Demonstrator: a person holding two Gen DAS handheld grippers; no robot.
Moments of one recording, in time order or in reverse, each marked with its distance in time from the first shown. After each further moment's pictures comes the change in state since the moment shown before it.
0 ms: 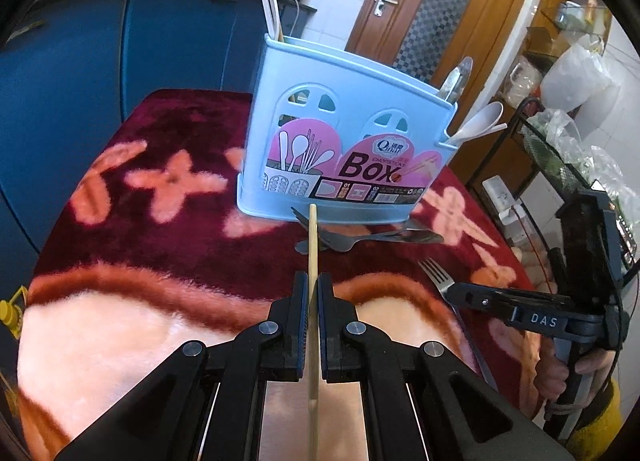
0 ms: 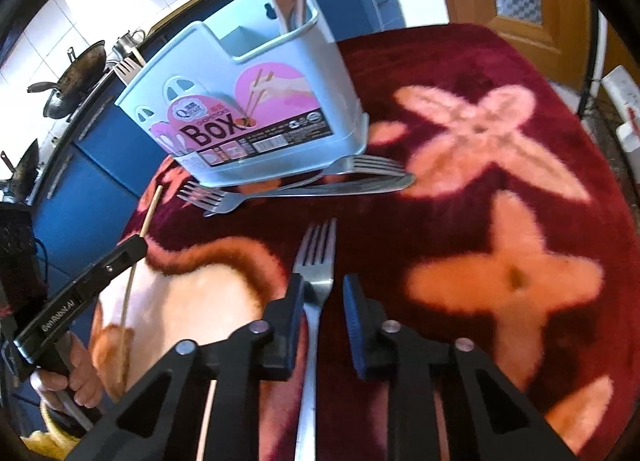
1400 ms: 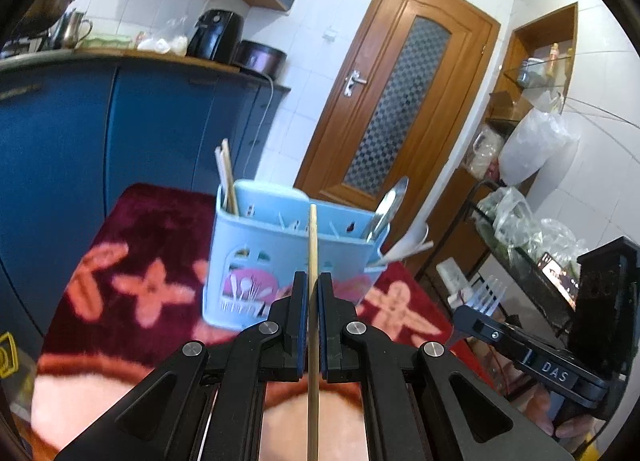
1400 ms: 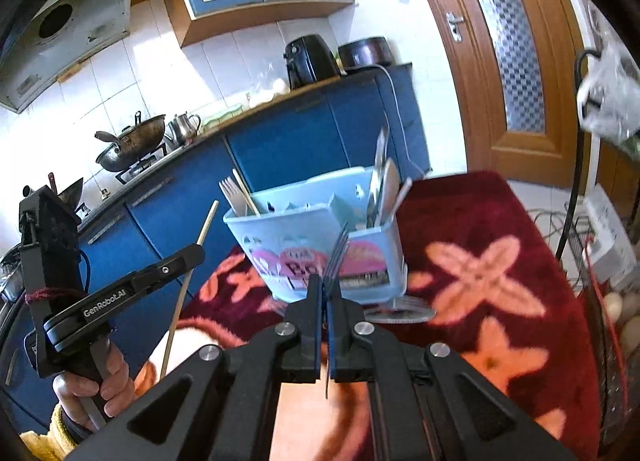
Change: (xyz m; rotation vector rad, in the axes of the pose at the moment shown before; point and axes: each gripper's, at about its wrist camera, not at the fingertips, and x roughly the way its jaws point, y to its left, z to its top) left arm -0.060 -0.030 0.052 0.005 -0.288 -0.111; right arm -0.108 0.069 0.007 -0.141 -0.481 -0.009
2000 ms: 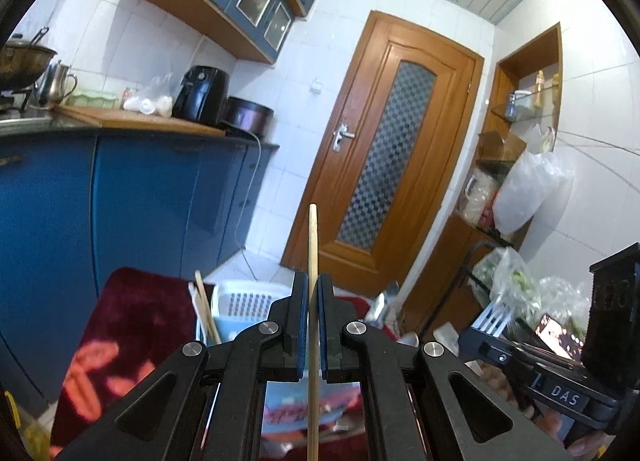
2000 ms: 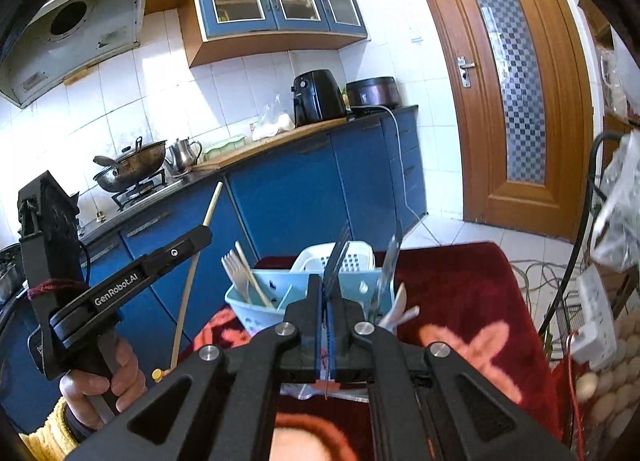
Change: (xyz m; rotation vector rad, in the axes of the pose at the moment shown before) left arm 0.011 -0.014 0.076 0.042 -0.193 -0.018; right arm 0.002 0.016 0.072 -0.081 -0.101 -0.032
